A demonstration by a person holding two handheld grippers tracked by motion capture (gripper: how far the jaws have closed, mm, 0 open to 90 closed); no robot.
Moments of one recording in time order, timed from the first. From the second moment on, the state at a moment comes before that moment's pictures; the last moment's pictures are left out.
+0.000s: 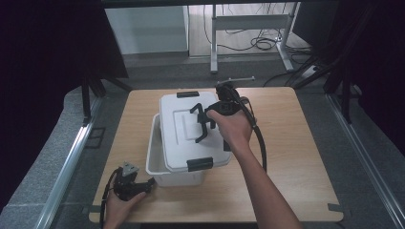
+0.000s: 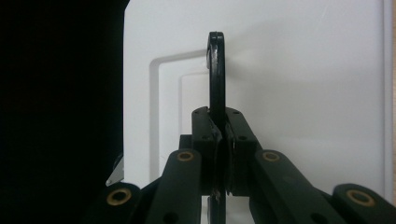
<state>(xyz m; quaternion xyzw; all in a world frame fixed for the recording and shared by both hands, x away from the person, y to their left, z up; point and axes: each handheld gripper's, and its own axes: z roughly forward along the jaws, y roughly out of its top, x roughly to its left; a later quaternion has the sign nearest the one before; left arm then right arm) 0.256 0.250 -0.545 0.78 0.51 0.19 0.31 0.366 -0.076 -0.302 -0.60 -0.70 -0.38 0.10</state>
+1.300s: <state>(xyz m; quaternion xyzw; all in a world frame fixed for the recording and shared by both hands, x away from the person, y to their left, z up) 0.255 0.250 -0.545 0.78 0.51 0.19 0.31 0.372 -0.020 -0.325 -0.63 -0.69 -0.35 0.10</state>
